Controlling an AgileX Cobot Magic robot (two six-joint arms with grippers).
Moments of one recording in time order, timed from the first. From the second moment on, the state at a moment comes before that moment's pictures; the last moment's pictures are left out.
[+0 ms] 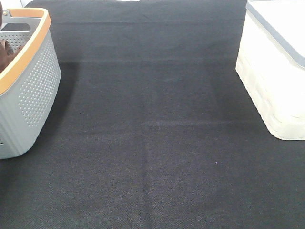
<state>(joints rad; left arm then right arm) 0.07 2.05 -2.29 0.04 1.22 -0.07 0.05 -0.01 -0.51 0.09 1.07 -0.17</state>
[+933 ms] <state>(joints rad) 0.07 1.77 -2.29 -0.31 1.07 0.03 0.05 -0.01 -0.51 0.09 1.07 -0.16</state>
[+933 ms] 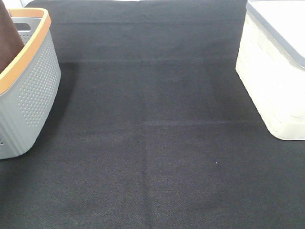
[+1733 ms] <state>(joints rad) -0.09 1.75 -2.29 -1.00 0.75 0.38 0.05 -0.01 -0.51 0.14 1.07 -0.16</state>
